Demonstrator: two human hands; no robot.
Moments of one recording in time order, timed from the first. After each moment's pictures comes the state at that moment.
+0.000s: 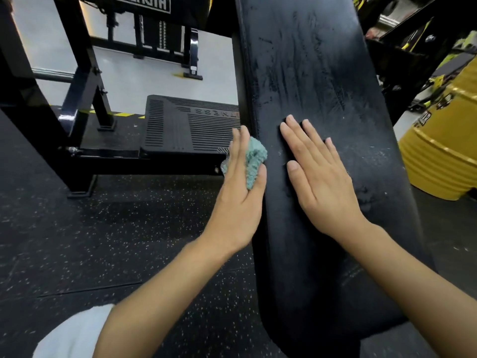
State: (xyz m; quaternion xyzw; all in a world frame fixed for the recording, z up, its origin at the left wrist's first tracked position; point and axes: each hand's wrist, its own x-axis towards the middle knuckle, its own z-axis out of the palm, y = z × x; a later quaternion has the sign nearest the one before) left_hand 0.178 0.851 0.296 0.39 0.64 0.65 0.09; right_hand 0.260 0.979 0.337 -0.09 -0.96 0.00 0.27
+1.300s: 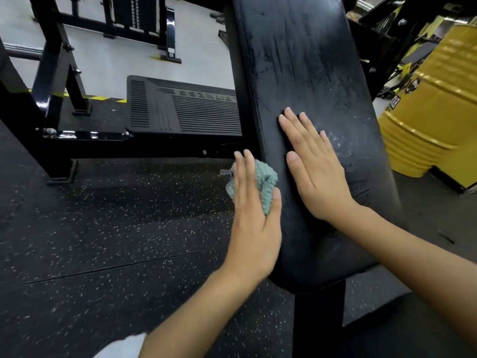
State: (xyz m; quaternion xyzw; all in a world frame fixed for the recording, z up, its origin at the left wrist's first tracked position) left_hand 0.251 0.823 0.260 0.37 0.63 0.67 0.11; right_hand 0.288 0.960 0.317 -0.12 -0.96 0.01 0.26
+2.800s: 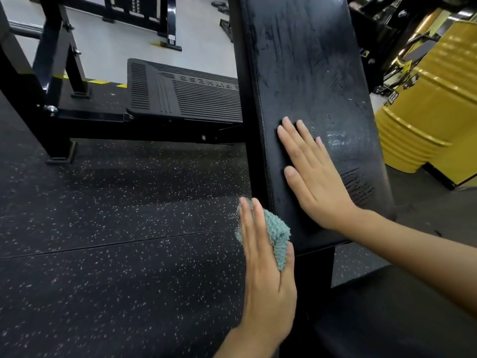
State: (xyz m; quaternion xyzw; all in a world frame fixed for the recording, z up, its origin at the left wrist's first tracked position) left_hand 0.348 0.787 0.209 0.33 0.64 0.69 0.10; right_hand 0.334 0.940 0.301 -0.07 -0.98 0.00 0.19
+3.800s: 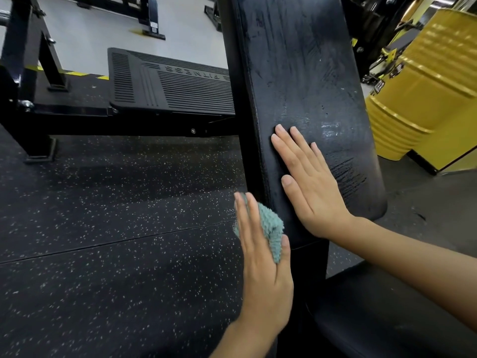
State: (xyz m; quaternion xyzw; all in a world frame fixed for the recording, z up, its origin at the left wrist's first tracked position) left_hand 0.346 0.790 0.205 0.32 0.62 0.71 0.10; right_hand 0.347 0.926 0.289 -0.08 -0.97 -0.01 0.21
